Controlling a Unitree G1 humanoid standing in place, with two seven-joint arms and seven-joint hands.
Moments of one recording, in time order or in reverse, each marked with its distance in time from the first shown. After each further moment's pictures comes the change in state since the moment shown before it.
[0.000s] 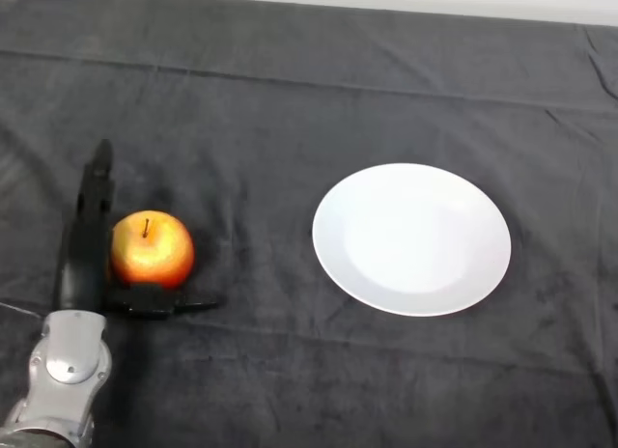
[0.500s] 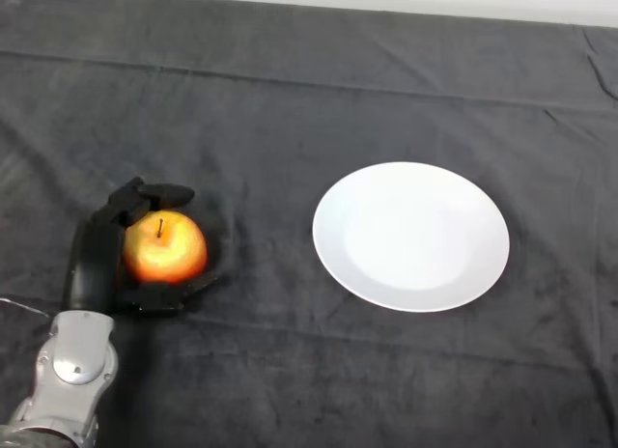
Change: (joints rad) left arm -0.004 0.000 -0.028 0.008 0.002 0.000 -0.004; right arm 0.000 0.000 0.000 0.000 0.000 0.000 0.000
